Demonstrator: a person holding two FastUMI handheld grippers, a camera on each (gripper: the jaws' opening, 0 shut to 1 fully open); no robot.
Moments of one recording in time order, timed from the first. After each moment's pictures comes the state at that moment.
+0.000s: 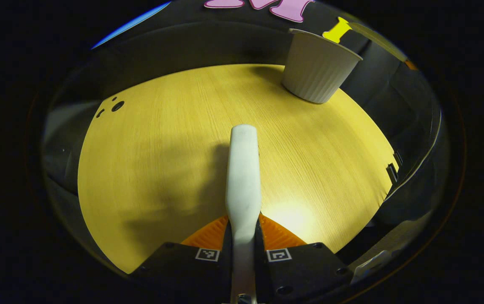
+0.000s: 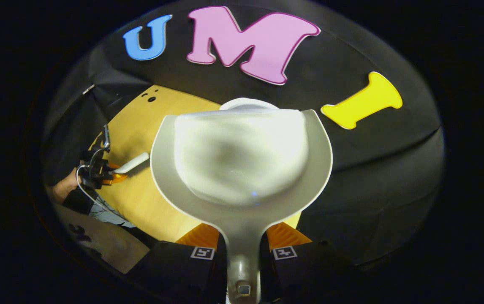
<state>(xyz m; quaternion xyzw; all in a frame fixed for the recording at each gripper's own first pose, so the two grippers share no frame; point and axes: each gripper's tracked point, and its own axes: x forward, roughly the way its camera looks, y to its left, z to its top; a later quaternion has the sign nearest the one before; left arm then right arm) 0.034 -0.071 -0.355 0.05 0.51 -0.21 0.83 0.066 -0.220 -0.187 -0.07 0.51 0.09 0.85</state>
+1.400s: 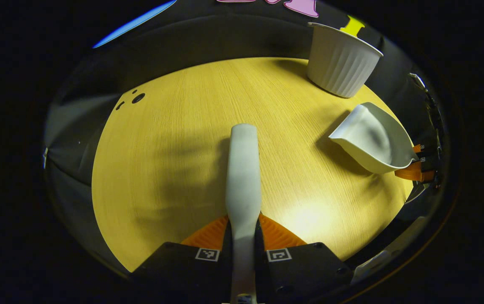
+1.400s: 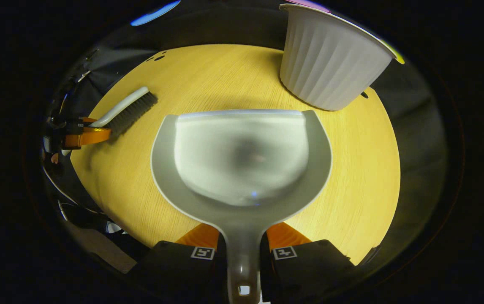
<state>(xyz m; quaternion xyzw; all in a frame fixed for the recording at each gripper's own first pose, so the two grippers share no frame) 0.034 -0.051 -0.368 0.08 0.52 -0.13 0.84 -0.016 -0.067 -0.483 0.03 0.58 0.10 0.81</state>
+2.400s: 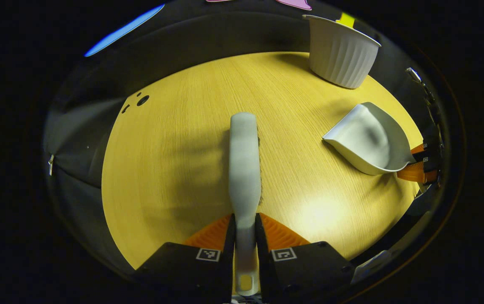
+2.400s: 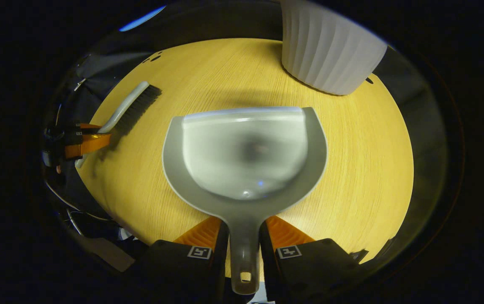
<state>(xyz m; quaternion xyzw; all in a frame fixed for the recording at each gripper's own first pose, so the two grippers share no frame) 0.030 -0.049 -0.371 0.12 0.53 -0.11 0.83 -0.028 -0.059 -0.491 0.07 0.59 0.10 0.80</state>
